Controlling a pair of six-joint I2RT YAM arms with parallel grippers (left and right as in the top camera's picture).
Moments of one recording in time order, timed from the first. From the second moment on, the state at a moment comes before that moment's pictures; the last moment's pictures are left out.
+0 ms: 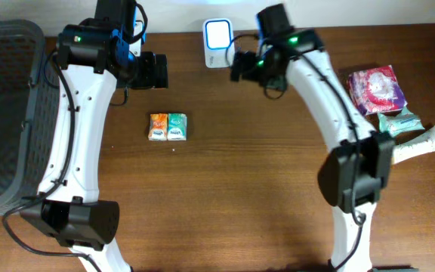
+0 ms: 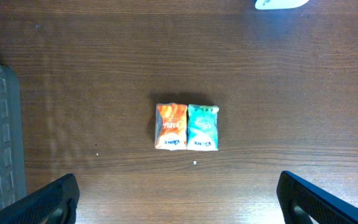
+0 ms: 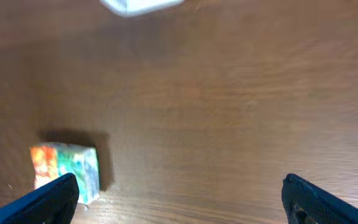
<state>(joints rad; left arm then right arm) -0.17 1.94 2.22 -1.43 -0.04 -0.17 0.31 2.20 2.11 -1.06 -0.18 0.46</state>
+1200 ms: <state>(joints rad) -0.25 2.41 2.21 -1.49 -0.04 -0.31 0.10 2.22 2.11 -1.15 0.05 0.46</state>
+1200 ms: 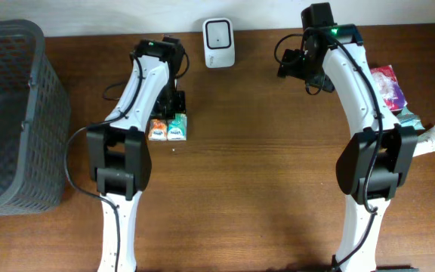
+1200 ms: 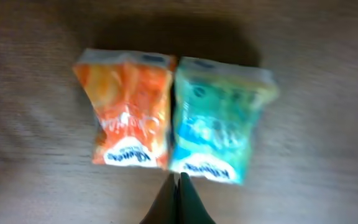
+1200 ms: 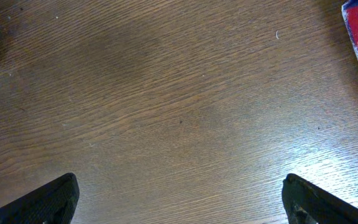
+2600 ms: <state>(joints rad) -0.14 2.52 2.66 -1.68 -0.04 -0.25 0.24 2.22 1.78 -1.17 -0.41 0.13</state>
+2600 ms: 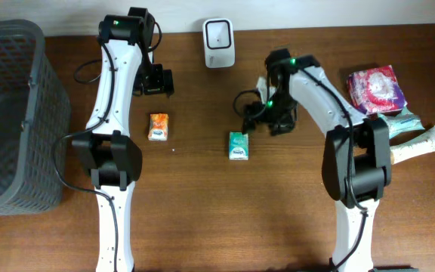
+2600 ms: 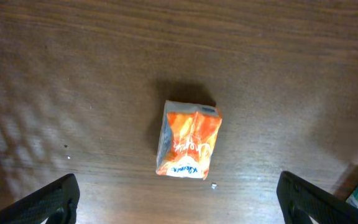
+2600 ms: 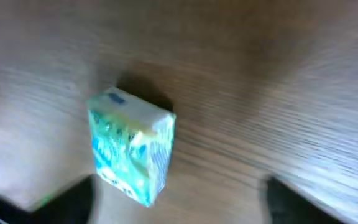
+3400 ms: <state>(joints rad) -0.14 2.52 2.66 -1.68 -0.04 -0.25 0.31 2.21 1.60 -0.88 -0.95 0.02</state>
